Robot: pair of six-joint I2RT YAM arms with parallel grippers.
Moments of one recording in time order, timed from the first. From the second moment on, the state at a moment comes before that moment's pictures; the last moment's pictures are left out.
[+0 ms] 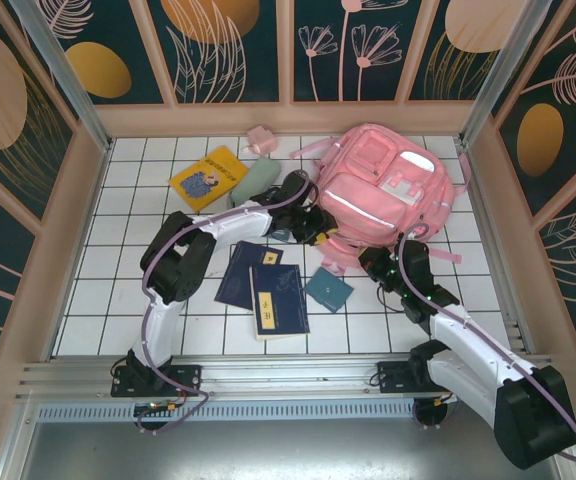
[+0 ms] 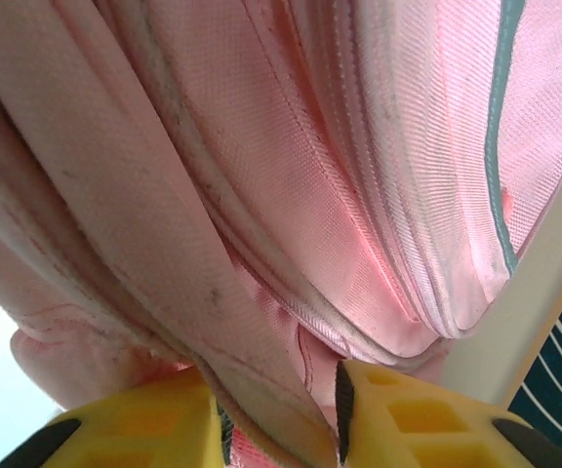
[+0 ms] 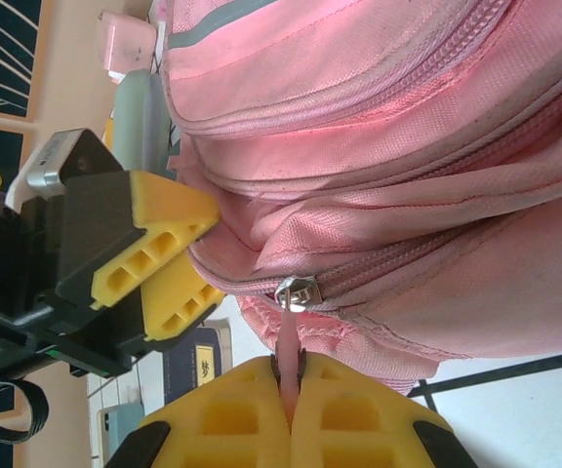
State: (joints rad) left arm -0.72 2.14 1.54 -0.27 0.49 -1.23; right arm 0.39 0.86 0.31 0.02 -0.15 1.09
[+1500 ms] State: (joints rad) left arm -0.61 1.96 1.37 -0.19 0.49 -1.27; right arm 0.02 0.87 0.36 -0.13 -0.03 0.85
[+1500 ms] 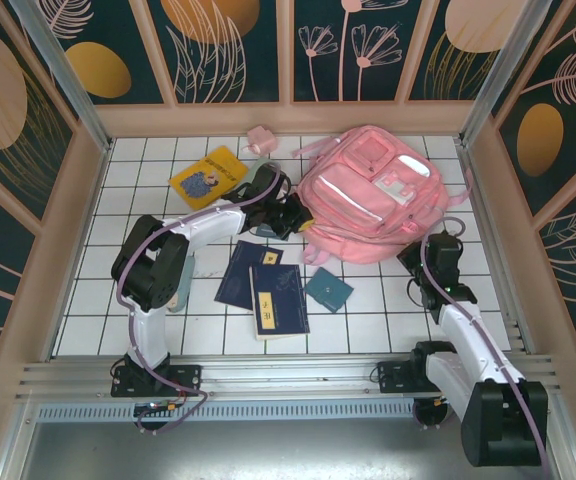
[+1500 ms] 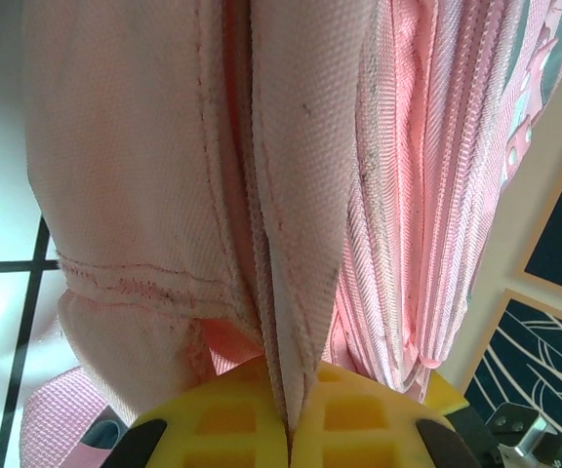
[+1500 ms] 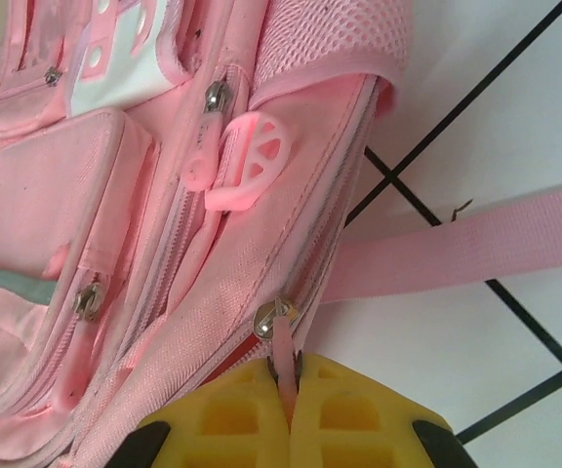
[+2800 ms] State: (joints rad) left arm -0.53 1.96 1.52 -0.31 0.47 -1.19; right arm 0.21 0.87 0.34 -0.09 -0.11 0.56
